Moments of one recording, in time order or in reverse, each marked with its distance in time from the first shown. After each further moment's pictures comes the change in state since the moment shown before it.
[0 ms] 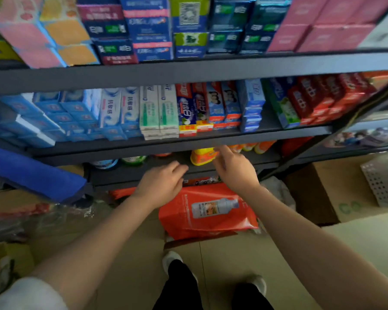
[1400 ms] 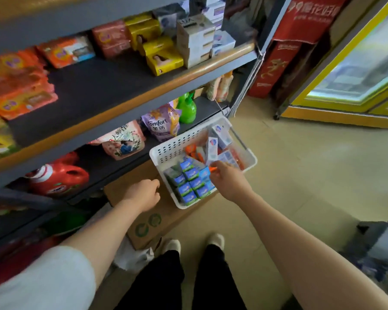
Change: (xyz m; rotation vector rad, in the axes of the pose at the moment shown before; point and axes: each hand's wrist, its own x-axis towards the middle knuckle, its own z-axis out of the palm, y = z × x) left_hand 0.496 0.667 0.223 -0.019 -0.681 -0.069; right_hand -0.157 0.779 -0.334 0.188 -0.068 0.619
